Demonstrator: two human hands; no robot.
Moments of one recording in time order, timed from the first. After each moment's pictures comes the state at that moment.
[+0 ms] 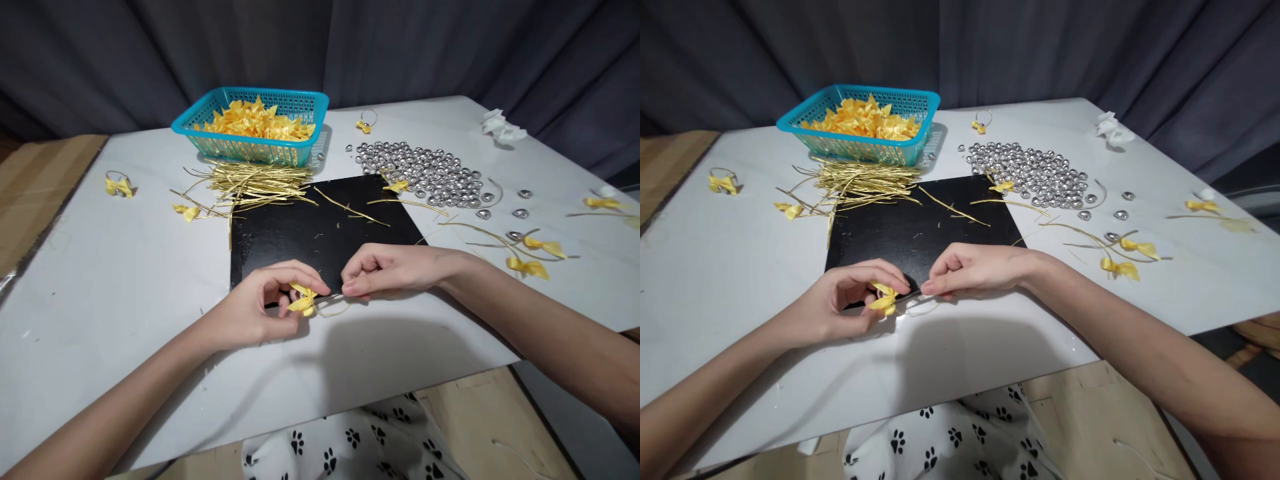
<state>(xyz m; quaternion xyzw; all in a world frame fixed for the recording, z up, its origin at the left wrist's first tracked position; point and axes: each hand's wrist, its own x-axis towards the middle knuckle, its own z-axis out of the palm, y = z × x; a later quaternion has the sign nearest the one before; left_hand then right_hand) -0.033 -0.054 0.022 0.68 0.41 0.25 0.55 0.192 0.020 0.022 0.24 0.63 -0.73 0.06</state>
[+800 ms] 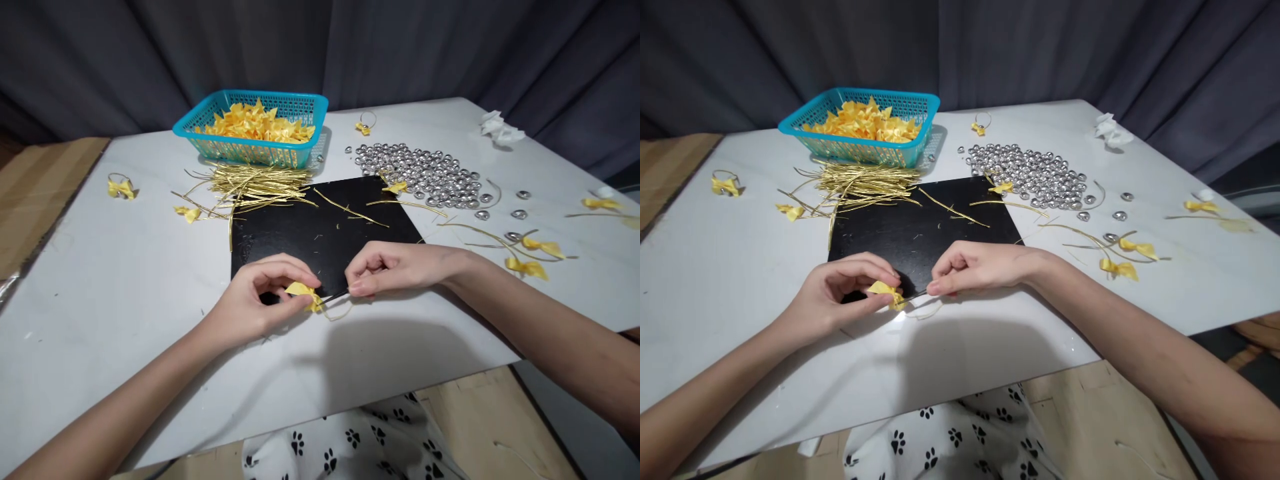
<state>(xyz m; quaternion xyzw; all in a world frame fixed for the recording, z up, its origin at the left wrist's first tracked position) -0.030 -0.056 0.021 0.65 0.47 0.34 0.49 0.198 0.025 0.024 0.21 0.70 -0.68 0.05</state>
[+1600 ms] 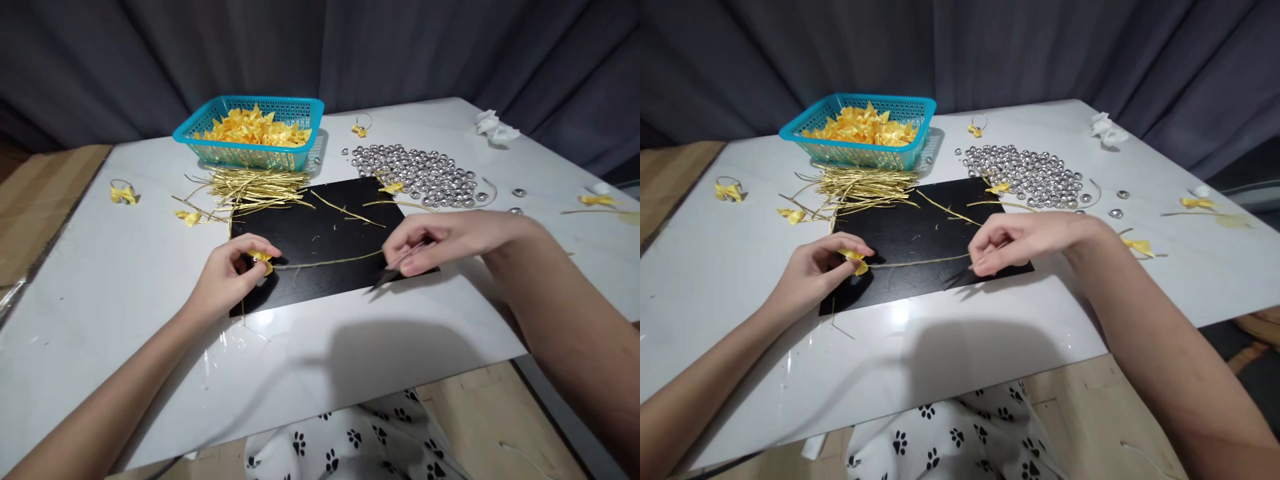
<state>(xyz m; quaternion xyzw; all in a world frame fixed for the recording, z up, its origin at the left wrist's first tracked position) -0.052 -0.035 0.021 0.63 0.58 0.36 0.35 0.242 0.048 0.057 0.25 0.79 -0.55 0.10</state>
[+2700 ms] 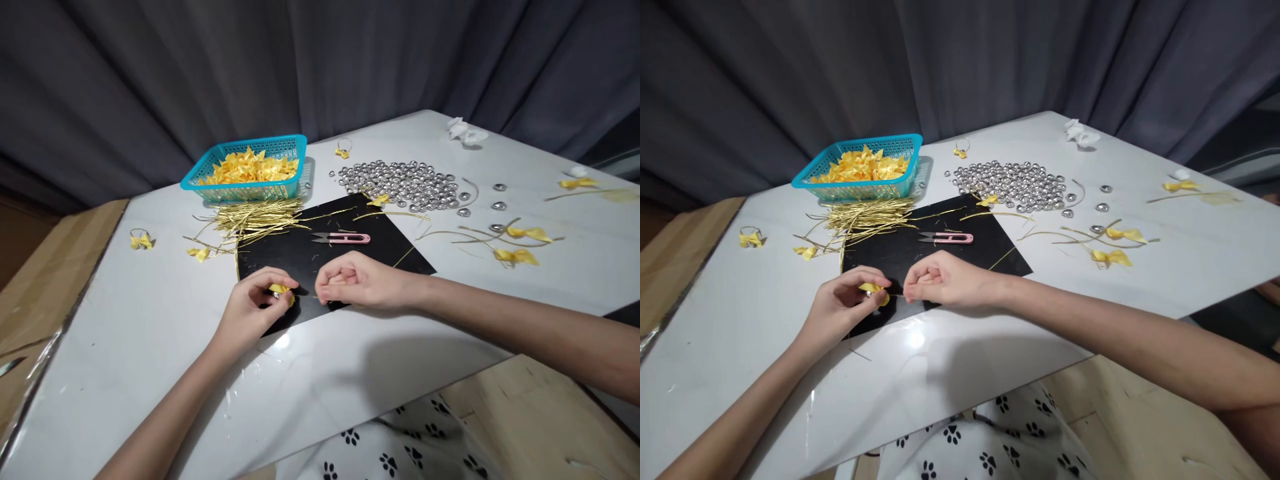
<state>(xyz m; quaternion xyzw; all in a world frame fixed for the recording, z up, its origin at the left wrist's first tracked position) -0.043 -0.038 0.011 0.62 0.53 0.40 0.43 0.162 0.000 0.025 0.30 0.67 -0.65 -0.17</state>
